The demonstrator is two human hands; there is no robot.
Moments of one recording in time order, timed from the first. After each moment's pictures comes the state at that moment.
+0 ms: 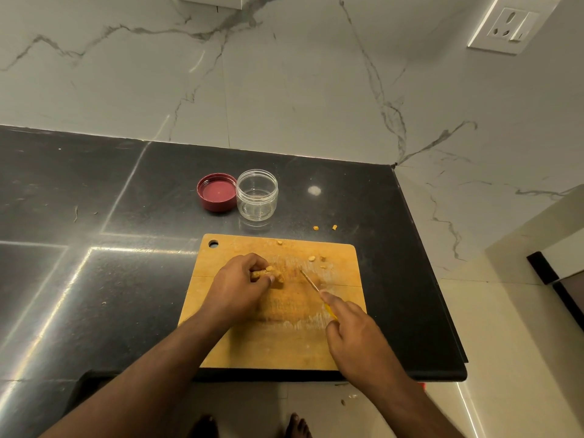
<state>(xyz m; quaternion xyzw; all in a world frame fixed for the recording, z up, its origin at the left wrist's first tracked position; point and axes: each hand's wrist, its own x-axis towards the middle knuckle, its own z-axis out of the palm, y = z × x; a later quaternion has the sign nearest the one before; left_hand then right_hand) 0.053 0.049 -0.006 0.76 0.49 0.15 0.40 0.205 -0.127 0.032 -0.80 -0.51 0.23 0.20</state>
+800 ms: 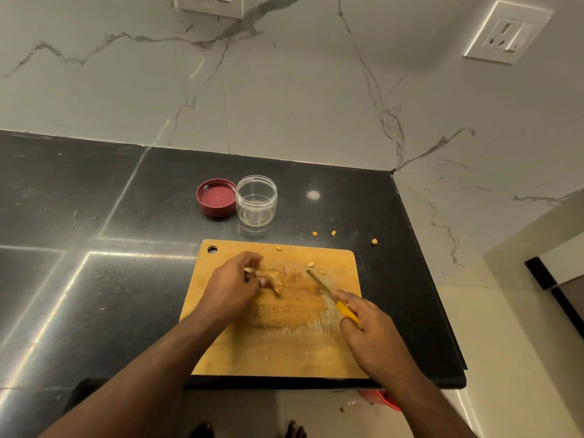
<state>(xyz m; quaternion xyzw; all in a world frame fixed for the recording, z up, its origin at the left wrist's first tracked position) 0.052 0.059 0.000 0.74 0.50 0.16 0.42 0.238 -0.125 0.028 -0.81 -0.46 0.27 0.25</state>
